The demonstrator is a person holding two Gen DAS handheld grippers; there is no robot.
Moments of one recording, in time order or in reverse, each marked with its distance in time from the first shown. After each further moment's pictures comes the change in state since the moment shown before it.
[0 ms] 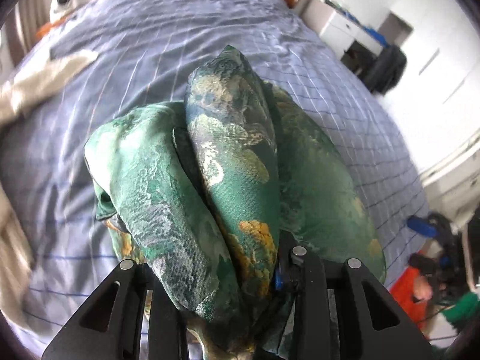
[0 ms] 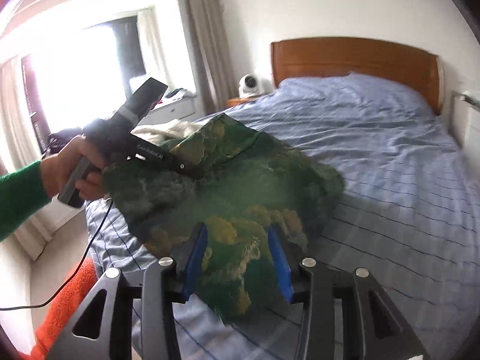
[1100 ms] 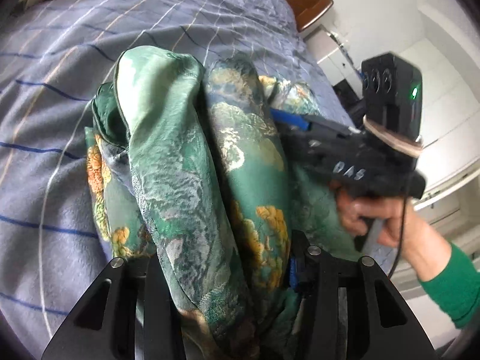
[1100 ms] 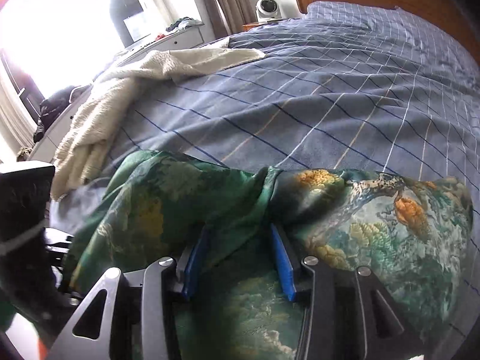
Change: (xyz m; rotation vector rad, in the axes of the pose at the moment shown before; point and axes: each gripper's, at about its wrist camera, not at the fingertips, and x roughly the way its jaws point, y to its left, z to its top) left arm 0.054 0.106 -0.056 -0.219 -0.057 -0.275; right arm 0.290 -0.020 0.059 0.003 0.352 0.088
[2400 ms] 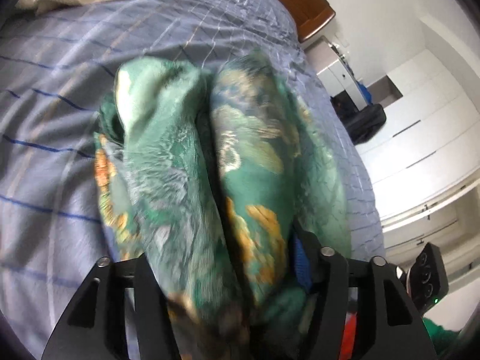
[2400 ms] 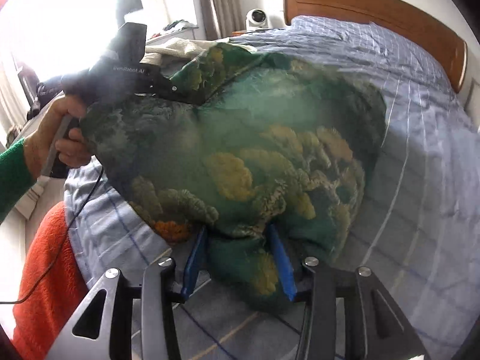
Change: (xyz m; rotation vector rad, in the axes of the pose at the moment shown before) left arm -0.036 -0.033 0.003 -0.033 -0.047 0.017; right arm -0.155 0.059 -0.177 -0.037 -0.045 -0.132
